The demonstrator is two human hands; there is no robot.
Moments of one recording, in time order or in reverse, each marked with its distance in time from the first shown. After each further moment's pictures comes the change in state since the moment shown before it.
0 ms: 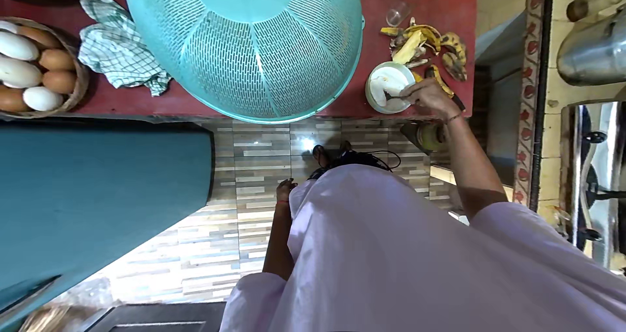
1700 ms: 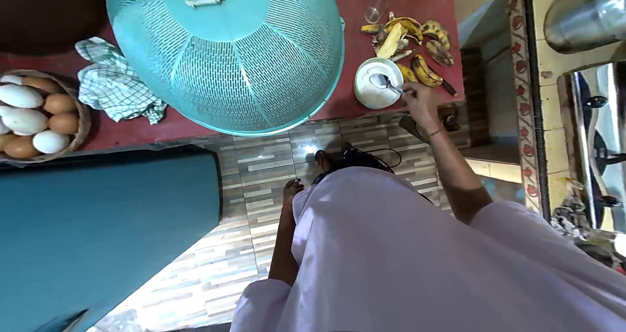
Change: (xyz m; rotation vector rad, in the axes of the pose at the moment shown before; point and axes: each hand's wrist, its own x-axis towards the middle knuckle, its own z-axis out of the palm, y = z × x) left_hand 0.013 0.013 0.002 0.268 -0.166 0.131; right_hand -0.043 0.022 0.041 -0.174 0.466 -0.099
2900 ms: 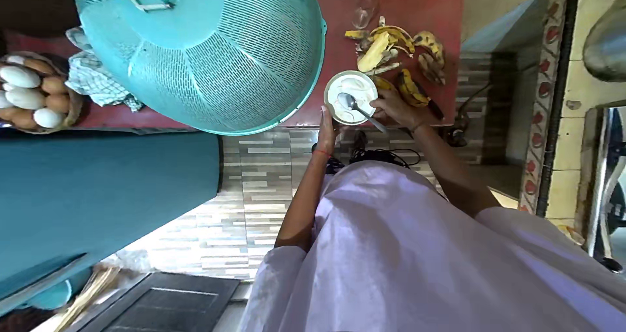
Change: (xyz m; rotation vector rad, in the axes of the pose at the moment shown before) left_hand -0.047 0.225 0.254 -0.344 -0.195 0.370; right_hand 0.098 0.058 -0.002 0.646 -0.731 0.132
